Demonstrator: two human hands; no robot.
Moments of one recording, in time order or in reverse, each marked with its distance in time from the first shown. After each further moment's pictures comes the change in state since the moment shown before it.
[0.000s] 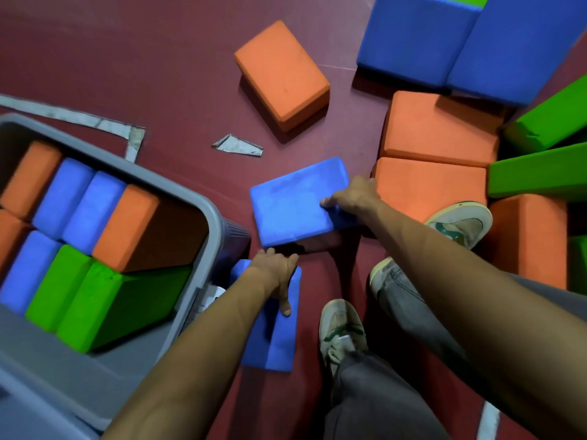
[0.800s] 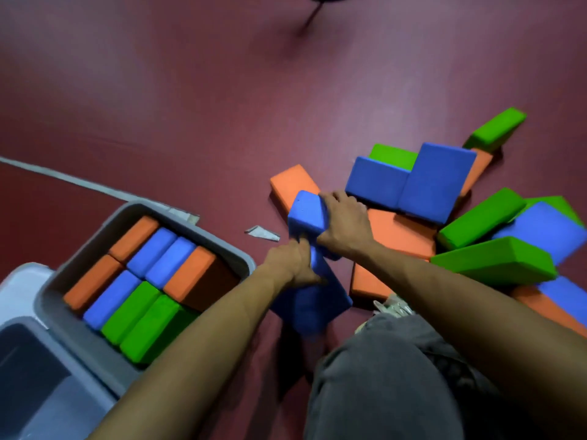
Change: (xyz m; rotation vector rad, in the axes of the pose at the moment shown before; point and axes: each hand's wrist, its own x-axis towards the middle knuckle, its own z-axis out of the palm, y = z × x) left_hand -0.190 0.035 -0.143 -0.373 0.669 -0.139; right_hand -0.218 -0.076 -0.133 -0.396 0.429 -0.798
